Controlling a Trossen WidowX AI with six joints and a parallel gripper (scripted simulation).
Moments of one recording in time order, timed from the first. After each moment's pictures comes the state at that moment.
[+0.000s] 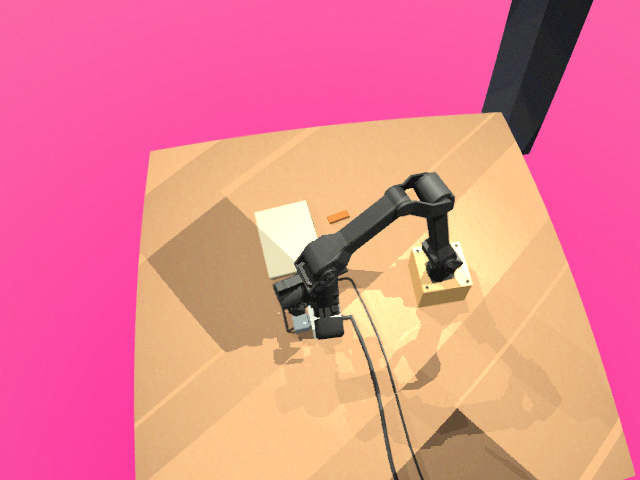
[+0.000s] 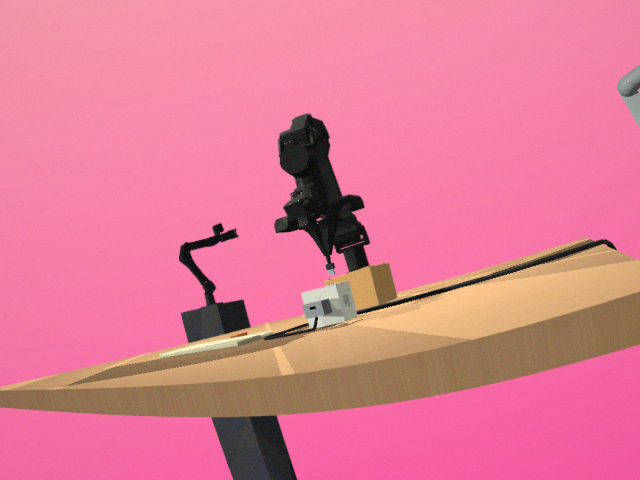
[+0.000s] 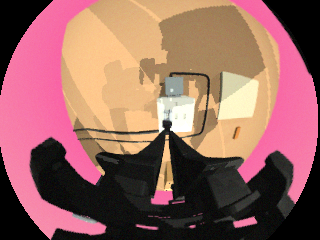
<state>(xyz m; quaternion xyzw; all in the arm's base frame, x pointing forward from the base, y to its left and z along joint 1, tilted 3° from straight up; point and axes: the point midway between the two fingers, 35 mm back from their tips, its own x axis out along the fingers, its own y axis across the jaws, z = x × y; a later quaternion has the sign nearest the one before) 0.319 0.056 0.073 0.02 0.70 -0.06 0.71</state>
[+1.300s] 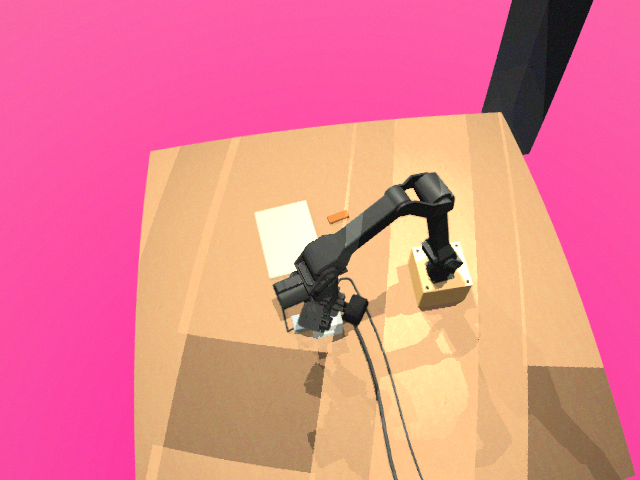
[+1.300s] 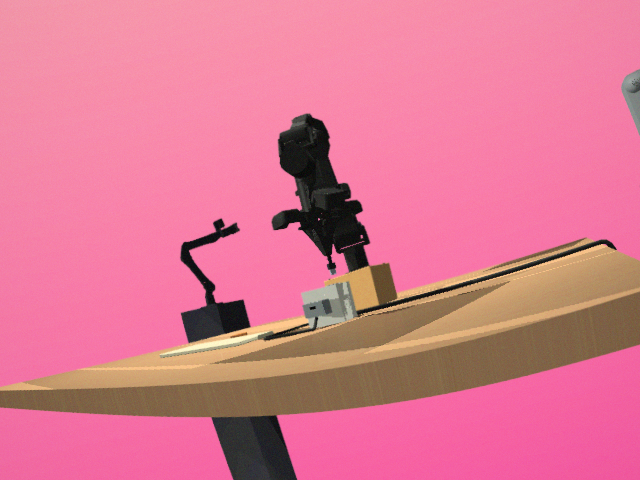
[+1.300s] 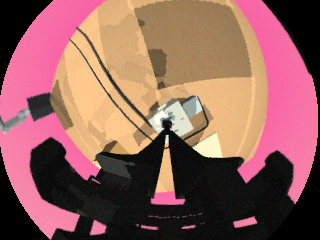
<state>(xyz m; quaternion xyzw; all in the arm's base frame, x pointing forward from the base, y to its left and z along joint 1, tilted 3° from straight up) 0.319 0.056 0.073 -0.33 0.64 0.29 0.63</state>
